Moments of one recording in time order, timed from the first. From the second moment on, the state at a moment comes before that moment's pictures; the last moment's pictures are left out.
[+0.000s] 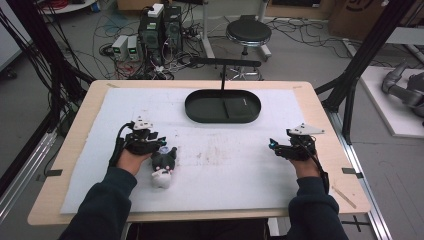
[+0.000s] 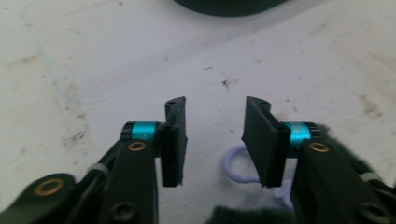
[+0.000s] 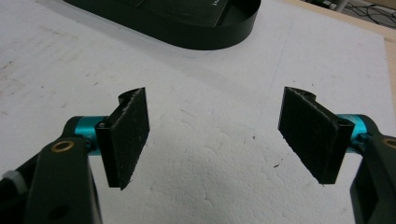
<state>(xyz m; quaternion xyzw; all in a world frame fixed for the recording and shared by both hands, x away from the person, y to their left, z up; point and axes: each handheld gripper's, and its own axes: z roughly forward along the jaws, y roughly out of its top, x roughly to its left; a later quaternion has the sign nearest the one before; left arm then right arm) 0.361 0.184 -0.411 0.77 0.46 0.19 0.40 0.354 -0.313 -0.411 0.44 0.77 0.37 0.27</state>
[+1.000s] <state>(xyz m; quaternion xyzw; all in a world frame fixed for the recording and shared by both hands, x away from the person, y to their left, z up) 0.317 0.164 -0.413 0.80 0.43 0.17 0.38 0.353 -0.312 -0.409 0.44 0.77 0.37 0.27</state>
